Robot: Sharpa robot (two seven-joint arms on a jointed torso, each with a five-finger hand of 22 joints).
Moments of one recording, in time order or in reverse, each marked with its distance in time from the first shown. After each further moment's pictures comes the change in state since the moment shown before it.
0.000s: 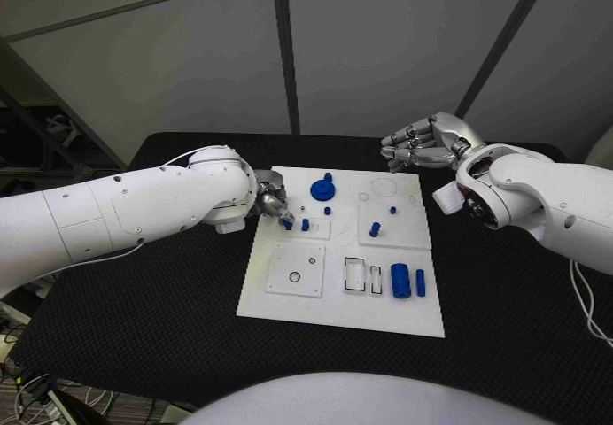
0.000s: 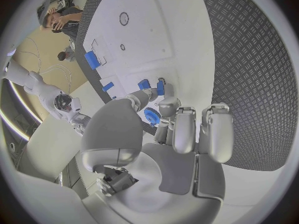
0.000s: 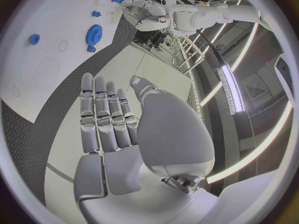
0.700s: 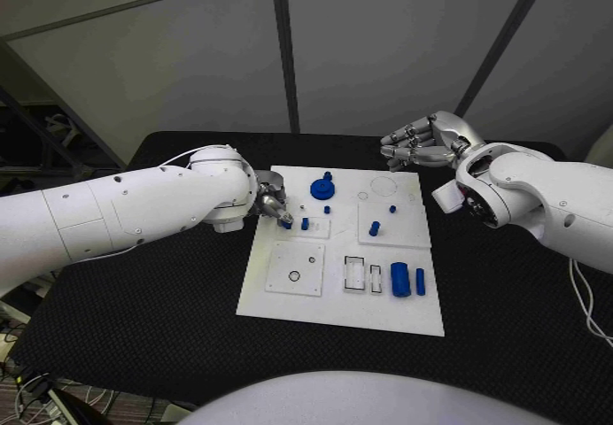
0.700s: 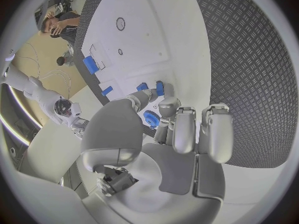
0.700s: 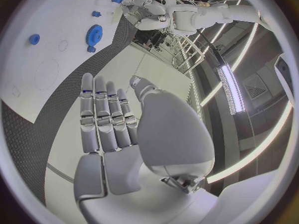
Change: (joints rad) left arm 0.001 0.001 -0.003 0.003 -0.030 0.028 0.000; left_hand 0.002 0.002 0.000 0.000 0.008 0.003 -0.003 -0.001 0.000 0.000 0.000 0.004 0.004 0.000 0.000 0.000 0.000 0.000 0.004 -0.004 0.004 0.000; right arm 0.000 0.000 0.000 -0.001 0.000 0.002 0.000; right_hand 0.000 0.000 0.000 0.000 0.000 0.000 0.000 0.000 0.000 0.000 0.000 0.000 0.000 0.000 0.000 0.000 0.000 0.000 0.000 0.000 0.000 0.000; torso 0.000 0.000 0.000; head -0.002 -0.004
